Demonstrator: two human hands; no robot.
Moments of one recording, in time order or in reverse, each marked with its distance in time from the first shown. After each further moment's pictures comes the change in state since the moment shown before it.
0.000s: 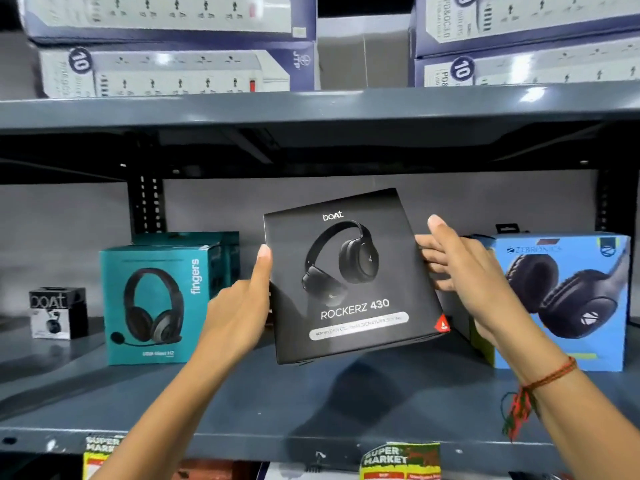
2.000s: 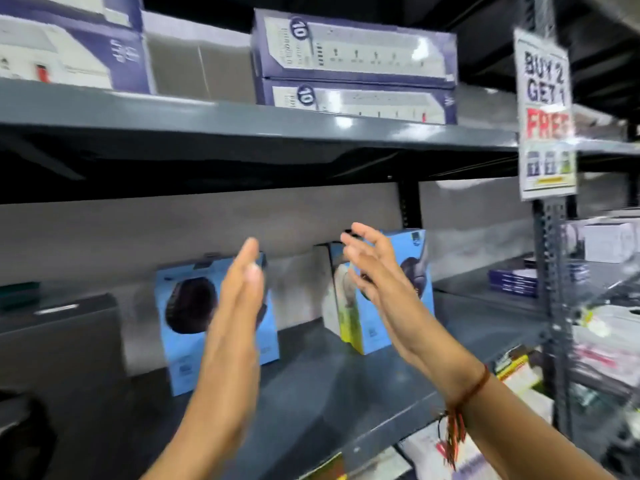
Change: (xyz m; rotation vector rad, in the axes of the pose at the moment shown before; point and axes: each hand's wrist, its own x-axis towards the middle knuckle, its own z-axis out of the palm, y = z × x) left_hand -0.042 0.067 0.067 -0.822 -0.414 0.265; right_hand -0.037 -0.001 -0.023 0.254 0.136 -0.049
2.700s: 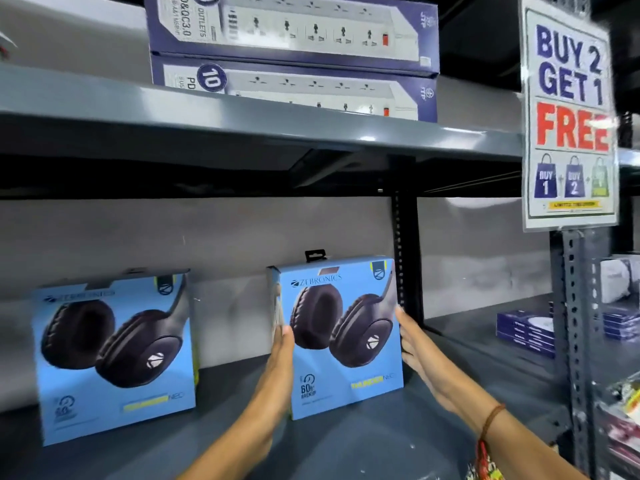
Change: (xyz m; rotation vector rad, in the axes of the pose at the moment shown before) left_hand 0.084 -0.165 0.160 0.230 -0.140 -0.527; right_hand 0.084 0.122 -0.228 -0.149 -0.111 0.419
